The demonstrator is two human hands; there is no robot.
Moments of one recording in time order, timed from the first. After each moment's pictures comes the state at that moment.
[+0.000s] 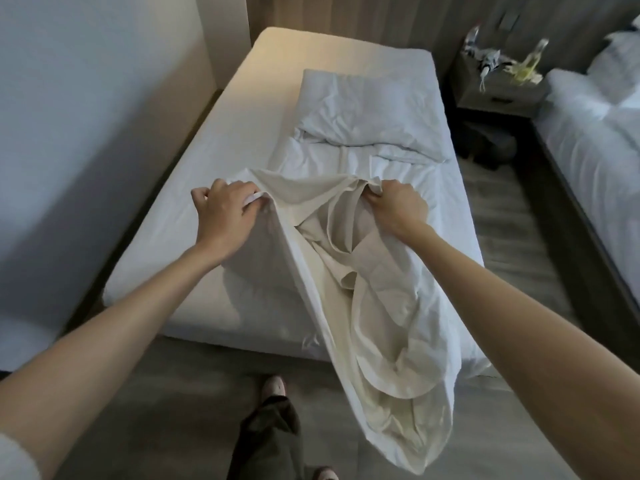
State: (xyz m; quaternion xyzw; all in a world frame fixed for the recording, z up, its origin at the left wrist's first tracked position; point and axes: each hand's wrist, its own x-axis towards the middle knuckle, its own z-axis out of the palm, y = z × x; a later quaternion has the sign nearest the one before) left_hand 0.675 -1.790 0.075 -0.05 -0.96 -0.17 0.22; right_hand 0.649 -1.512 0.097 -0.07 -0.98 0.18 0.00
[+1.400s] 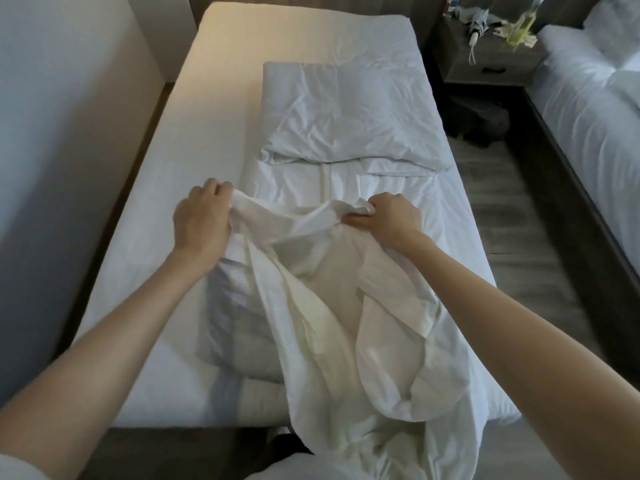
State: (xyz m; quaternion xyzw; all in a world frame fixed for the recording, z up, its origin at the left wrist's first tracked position) left_hand 0.434 -1.769 0.067 -0.10 -0.99 -0.01 0.09; right_hand 0.440 -1.478 0.058 -0.10 -0.97 0.19 -0.09
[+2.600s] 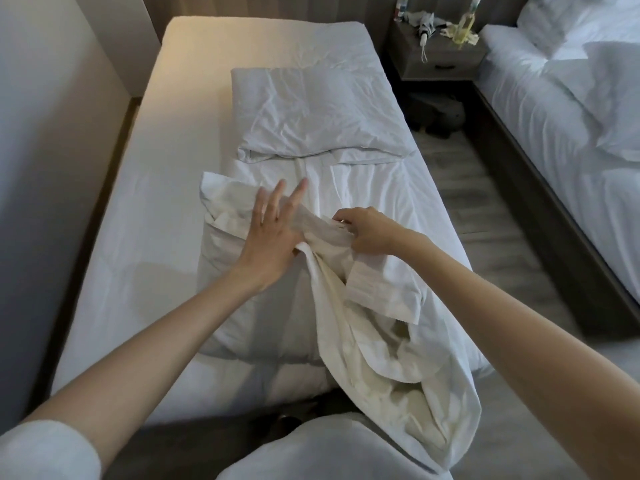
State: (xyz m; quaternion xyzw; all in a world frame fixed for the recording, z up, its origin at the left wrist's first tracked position) left_hand 0.515 -1.698 0.047 -0.35 -0.93 0.01 0.14; right_hand 0.535 -1.498 0.089 0.03 -0.95 0.21 -0.21
